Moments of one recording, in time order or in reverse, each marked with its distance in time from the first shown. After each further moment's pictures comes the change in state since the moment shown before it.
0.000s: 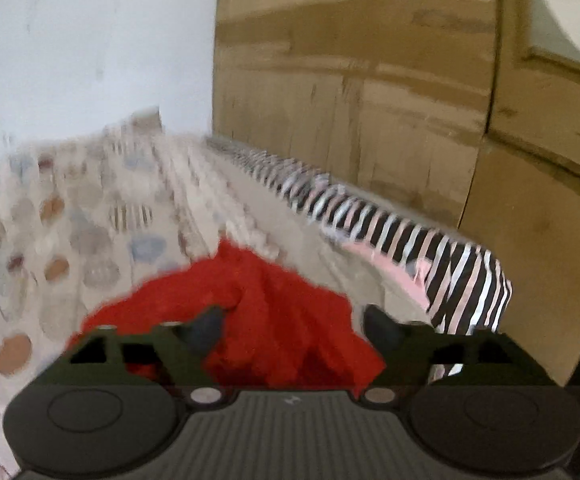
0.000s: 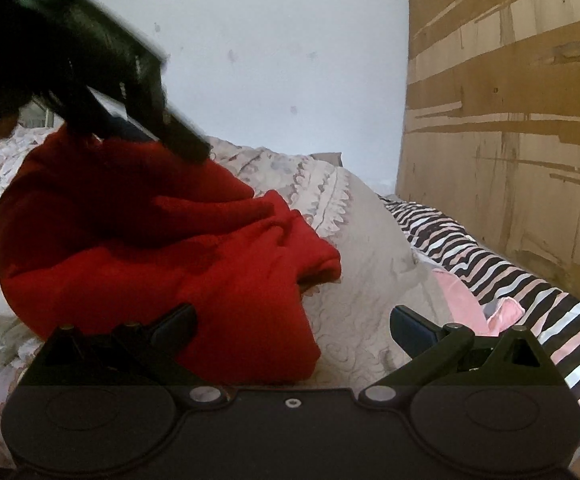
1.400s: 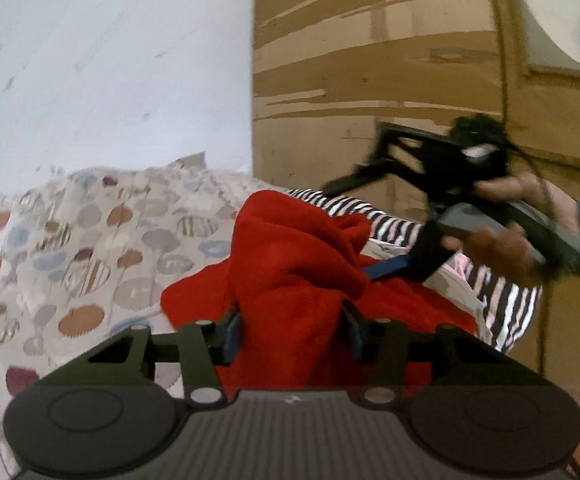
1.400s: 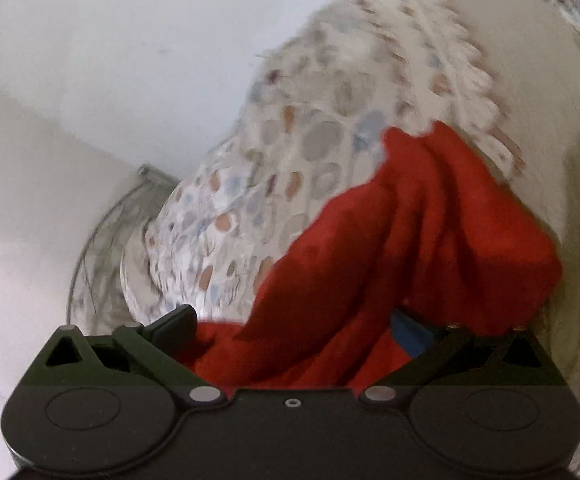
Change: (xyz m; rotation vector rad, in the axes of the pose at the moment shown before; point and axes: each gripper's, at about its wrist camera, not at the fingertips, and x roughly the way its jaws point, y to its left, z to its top) left arm -0.043 0.032 -0.091 0.023 -0.148 0.104; right arm 0.154 -0.069 0.105 0.930 0.587 0.692
